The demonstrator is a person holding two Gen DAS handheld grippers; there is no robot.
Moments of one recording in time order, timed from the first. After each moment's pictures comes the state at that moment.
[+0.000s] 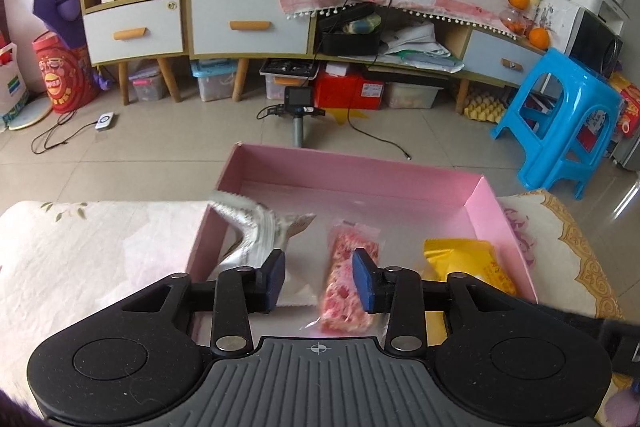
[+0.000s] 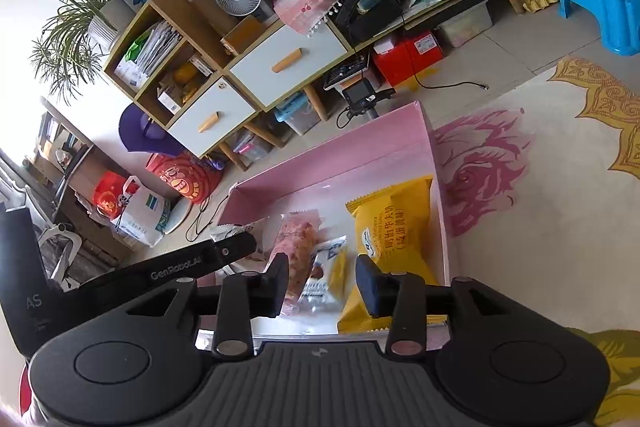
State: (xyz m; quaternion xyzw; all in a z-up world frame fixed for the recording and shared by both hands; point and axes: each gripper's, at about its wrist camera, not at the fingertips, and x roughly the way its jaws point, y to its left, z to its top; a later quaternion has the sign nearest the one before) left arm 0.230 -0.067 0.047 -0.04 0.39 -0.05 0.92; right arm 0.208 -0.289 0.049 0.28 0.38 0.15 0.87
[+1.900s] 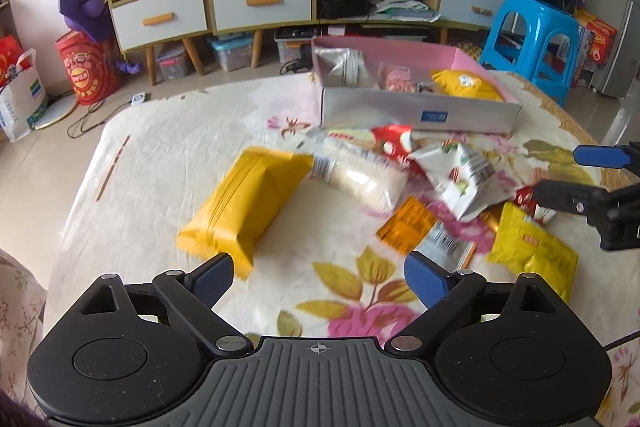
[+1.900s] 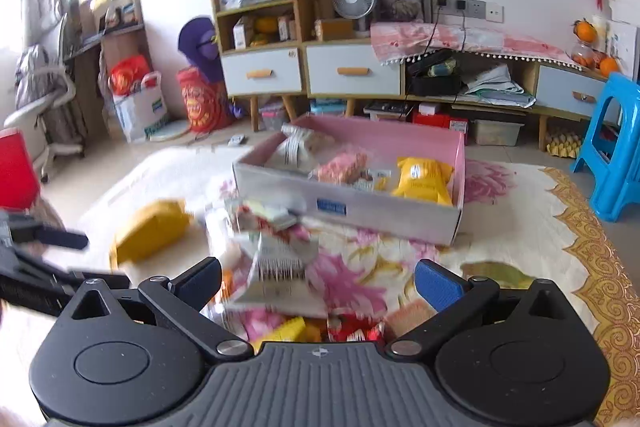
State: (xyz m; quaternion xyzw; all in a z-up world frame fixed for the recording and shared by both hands) left arm 0.011 0.039 0.032 0.03 0.40 -0.08 0.91; right arm 0.050 -0.221 0.056 -0.02 0.31 0.18 0.93
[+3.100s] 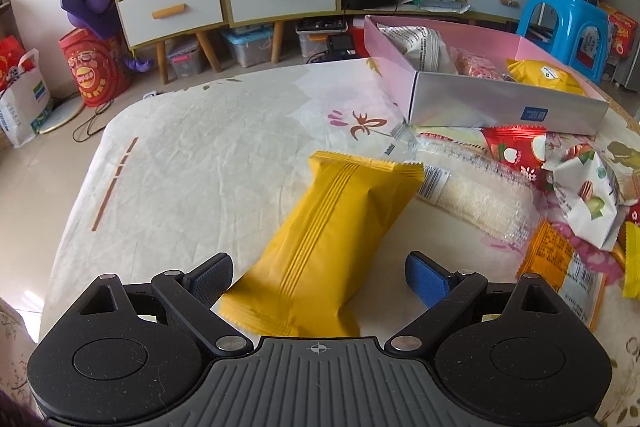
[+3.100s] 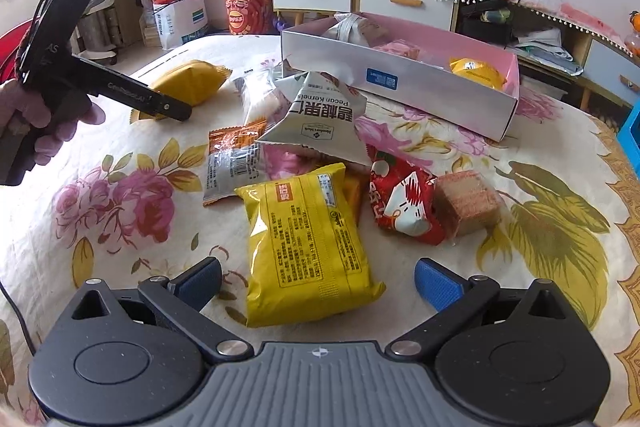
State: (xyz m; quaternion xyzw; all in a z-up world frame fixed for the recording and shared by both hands) left arm 0.087 0.082 -0.015 0.05 0.40 -0.06 0.91; right arm 0.017 -0.215 0.005 -0.08 0.38 0.24 0.89
